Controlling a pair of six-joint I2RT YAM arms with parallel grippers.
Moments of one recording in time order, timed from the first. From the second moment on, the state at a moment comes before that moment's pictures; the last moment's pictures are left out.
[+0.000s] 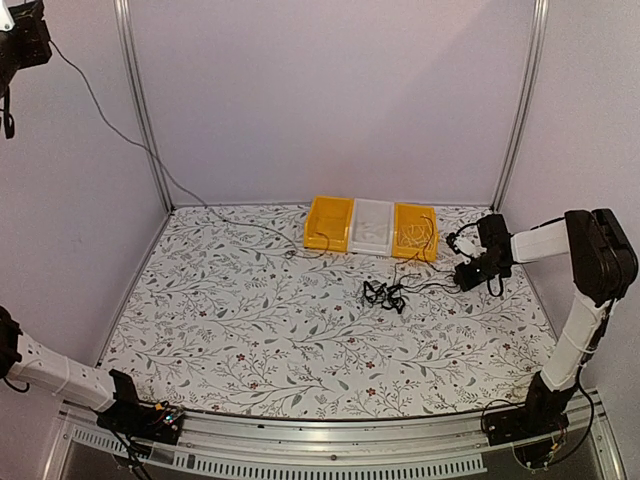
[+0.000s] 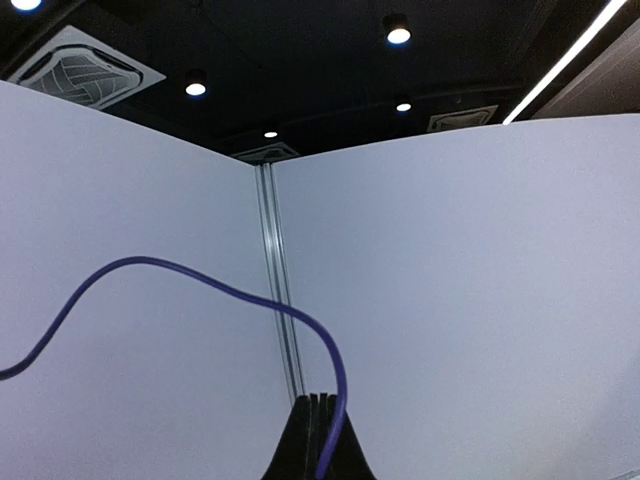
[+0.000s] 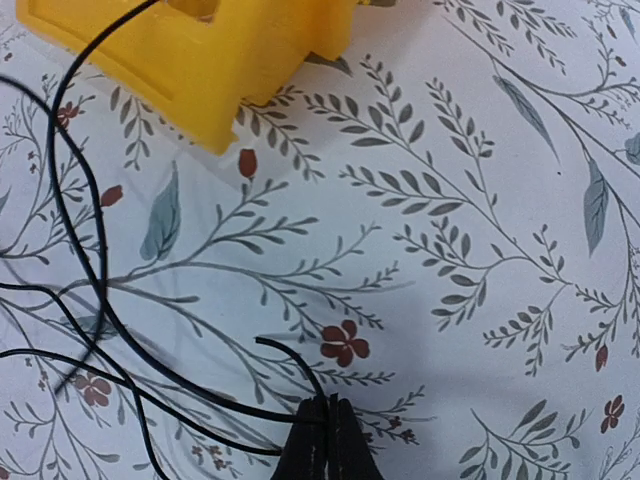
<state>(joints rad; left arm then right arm) -1.00 1.18 2.00 0.01 -1.01 0.89 0.14 1.82 0.96 -0.17 -0.13 -0.31</state>
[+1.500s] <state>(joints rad) -0.93 1.31 1.60 -0.17 -0.61 0.16 0.57 1.54 1.24 -0.43 -0.43 -0.44</state>
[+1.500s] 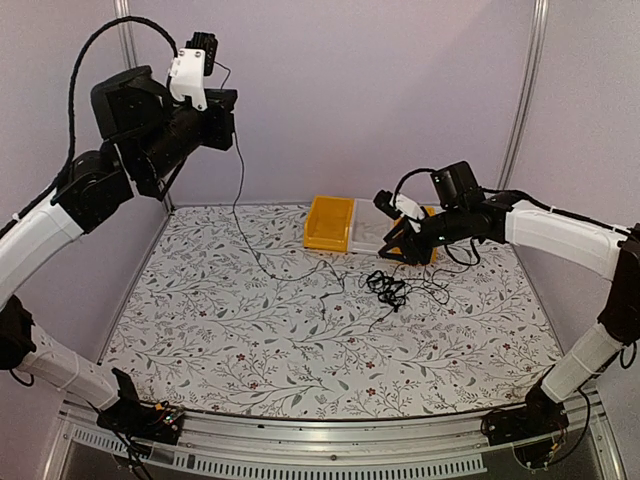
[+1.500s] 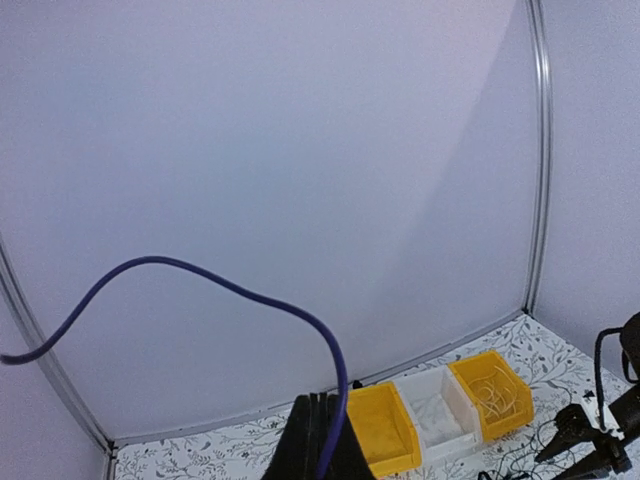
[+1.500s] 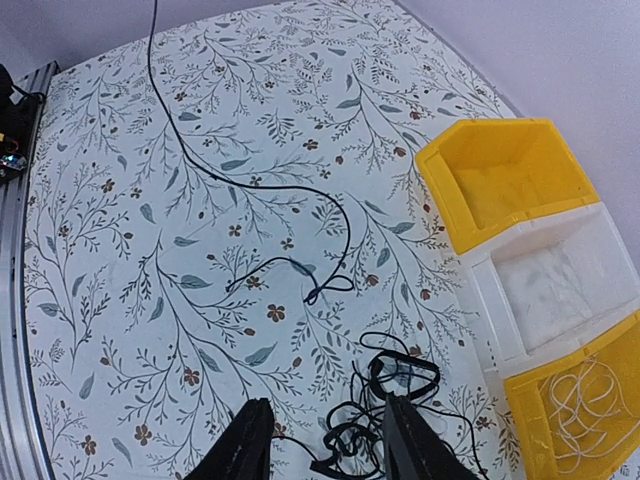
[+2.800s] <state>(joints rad) -0.81 1.01 1.21 -0.34 -0.55 -0.26 0.73 2.12 1.52 -0.47 -0.34 -0.27</state>
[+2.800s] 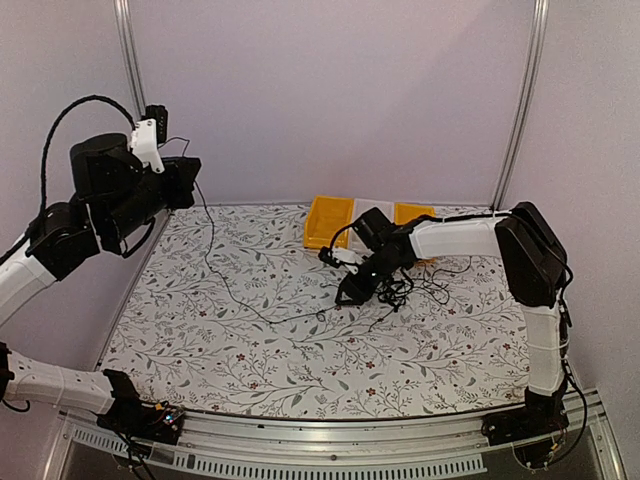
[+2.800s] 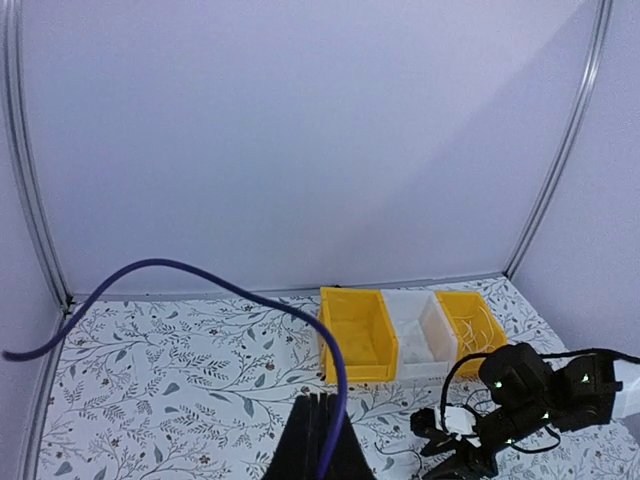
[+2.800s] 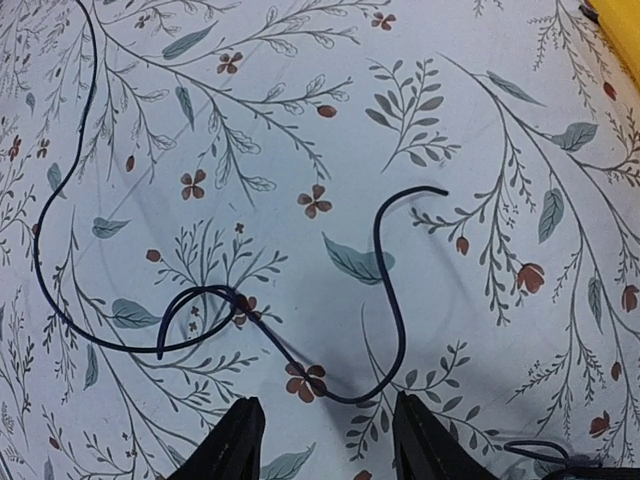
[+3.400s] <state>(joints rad) -0.81 1.01 1.04 -0.44 -0.33 -0.31 0.63 2.26 1.67 -0.44 -0.50 -0.18</state>
